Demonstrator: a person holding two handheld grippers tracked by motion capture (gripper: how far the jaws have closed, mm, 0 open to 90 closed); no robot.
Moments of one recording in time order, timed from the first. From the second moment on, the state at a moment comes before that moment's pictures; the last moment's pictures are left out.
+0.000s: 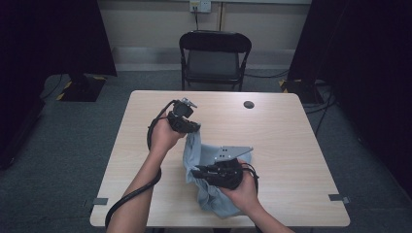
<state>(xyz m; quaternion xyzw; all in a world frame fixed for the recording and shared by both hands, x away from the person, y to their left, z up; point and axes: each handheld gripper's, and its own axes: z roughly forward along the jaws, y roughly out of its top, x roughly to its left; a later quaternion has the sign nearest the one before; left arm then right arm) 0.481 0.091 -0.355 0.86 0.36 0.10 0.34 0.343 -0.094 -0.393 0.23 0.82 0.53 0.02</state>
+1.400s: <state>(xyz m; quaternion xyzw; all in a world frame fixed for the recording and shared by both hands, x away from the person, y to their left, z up) 0.482 0.077 -0.342 0.86 0.36 0.10 0.35 0.344 -0.113 -0.390 0.23 0.82 0.53 0.01</state>
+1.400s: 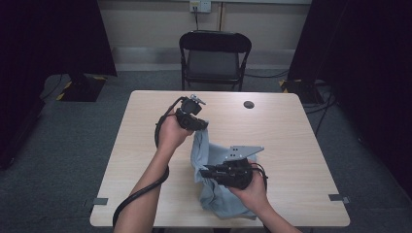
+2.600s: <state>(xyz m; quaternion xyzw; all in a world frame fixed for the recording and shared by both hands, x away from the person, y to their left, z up) 0.475 0.162 -0.340 0.83 0.41 0.13 0.36 0.360 -0.047 -0.386 0.20 0.83 0.52 -0.02</state>
